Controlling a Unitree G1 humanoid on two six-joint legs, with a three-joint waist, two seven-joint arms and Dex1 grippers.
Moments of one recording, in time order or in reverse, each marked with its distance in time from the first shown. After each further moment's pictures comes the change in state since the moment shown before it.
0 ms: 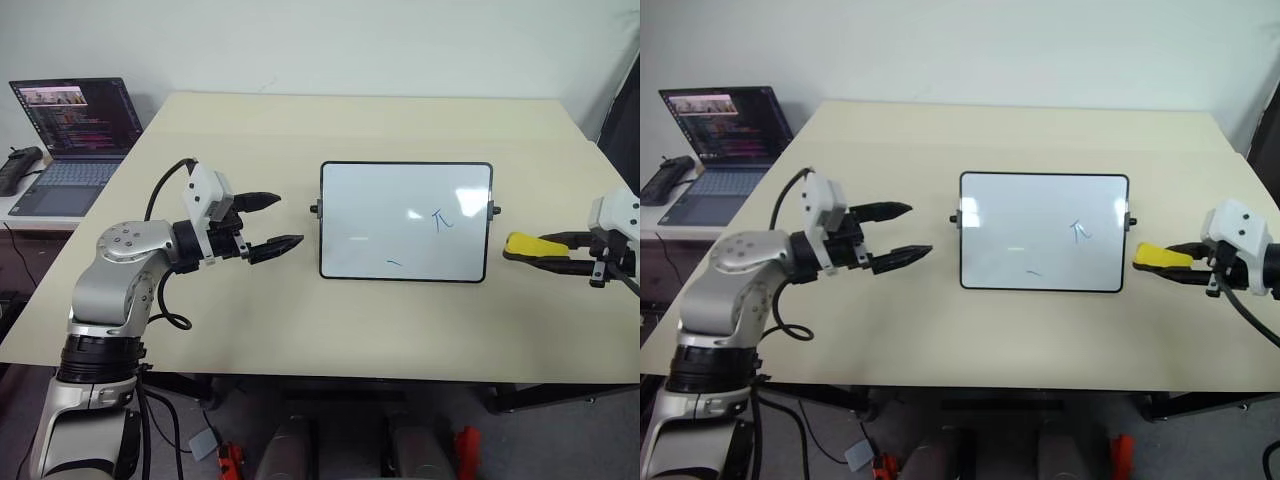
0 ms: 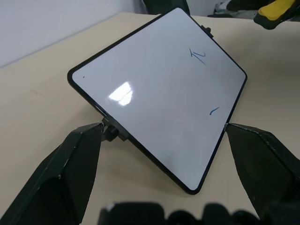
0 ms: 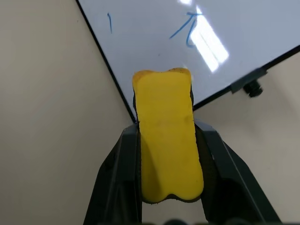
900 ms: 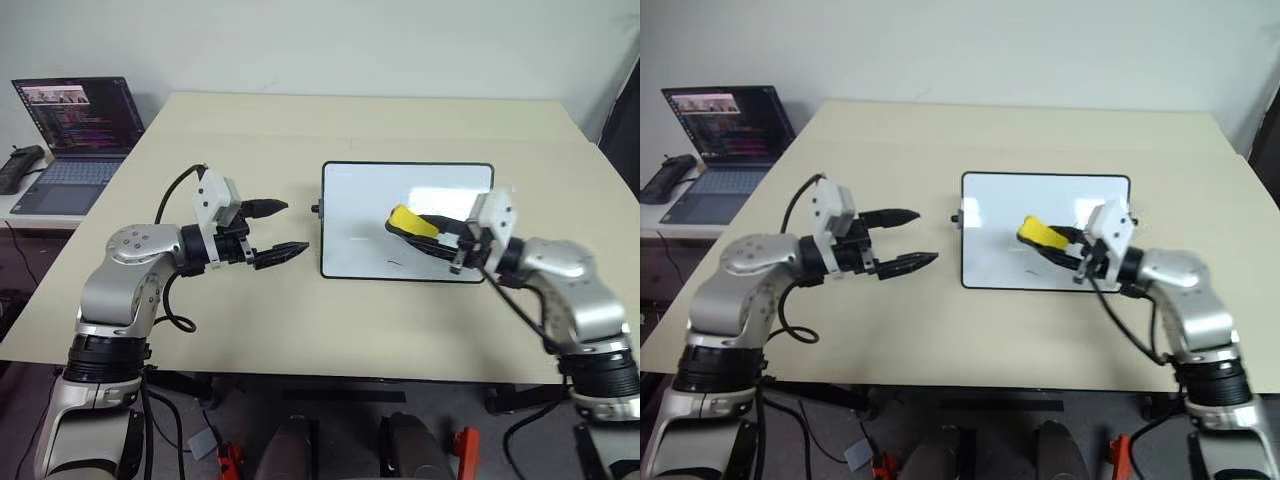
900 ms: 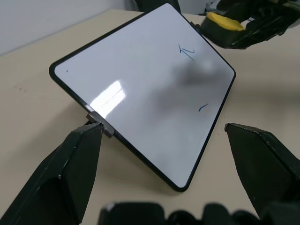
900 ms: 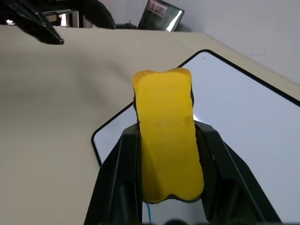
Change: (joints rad) left arm 0.015 -0.007 -0.029 0.014 0.011 0.000 -0.023; right arm -0.158 0.641 0.259 -0.082 -0.065 -0.130 -0.412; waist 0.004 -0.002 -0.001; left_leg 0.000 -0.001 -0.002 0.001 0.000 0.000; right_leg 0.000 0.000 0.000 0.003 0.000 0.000
